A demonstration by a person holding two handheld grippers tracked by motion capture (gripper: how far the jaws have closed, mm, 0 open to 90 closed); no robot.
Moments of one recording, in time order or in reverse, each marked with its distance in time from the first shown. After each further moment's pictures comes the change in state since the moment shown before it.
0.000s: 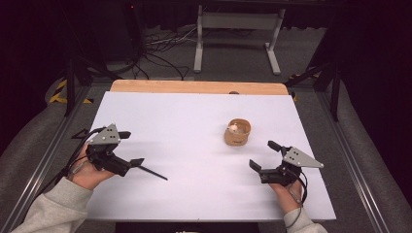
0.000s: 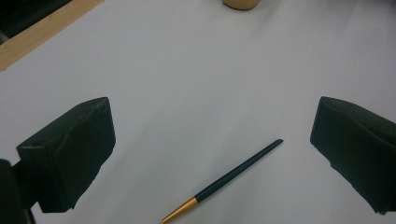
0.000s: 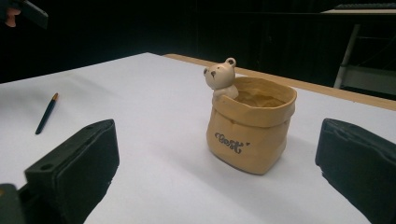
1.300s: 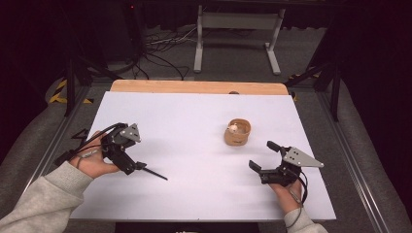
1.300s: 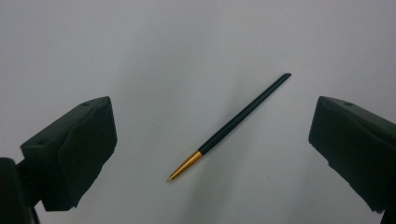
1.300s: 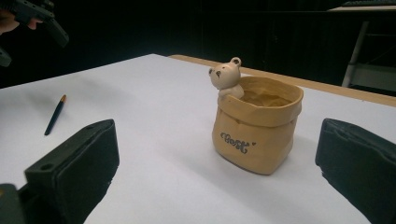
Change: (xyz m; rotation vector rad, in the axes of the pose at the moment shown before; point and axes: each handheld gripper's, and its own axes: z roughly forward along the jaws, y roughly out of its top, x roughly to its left) left arm 0.003 0.032 0.029 0.435 -0.061 0.141; right arm -0.001 -0.001 0.000 -0.001 0.025 0.015
